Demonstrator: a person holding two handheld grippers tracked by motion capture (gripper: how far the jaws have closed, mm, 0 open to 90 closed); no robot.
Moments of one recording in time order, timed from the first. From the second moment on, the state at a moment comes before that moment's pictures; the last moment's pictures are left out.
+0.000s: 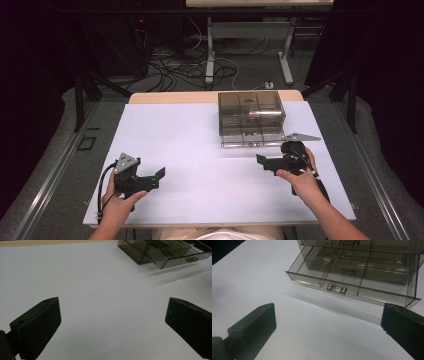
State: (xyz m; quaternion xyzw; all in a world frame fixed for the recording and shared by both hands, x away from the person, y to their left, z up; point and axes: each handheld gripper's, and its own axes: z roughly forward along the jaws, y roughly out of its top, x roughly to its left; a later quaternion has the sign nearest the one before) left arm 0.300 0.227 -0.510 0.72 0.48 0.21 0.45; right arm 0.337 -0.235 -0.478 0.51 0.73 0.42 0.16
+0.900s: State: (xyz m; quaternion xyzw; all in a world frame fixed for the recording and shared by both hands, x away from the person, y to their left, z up) left arm 0.300 0.227 -0.510 0.73 0.48 0.20 0.45; right arm 0.331 -0.257 -0.519 0.55 0.70 0.42 0.17
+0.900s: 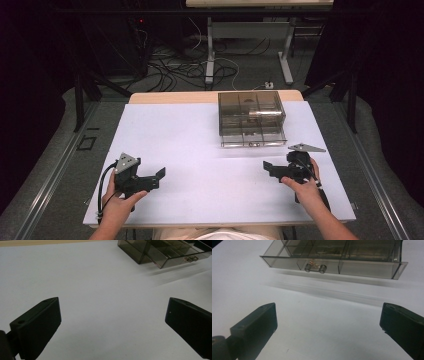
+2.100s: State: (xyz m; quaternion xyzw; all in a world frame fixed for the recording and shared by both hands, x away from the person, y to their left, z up) left arm 0.302 0.228 -0.510 0.72 0.48 0.20 0.45; right arm 0.332 -0.264 -0.531 0.57 0.69 0.41 0.16
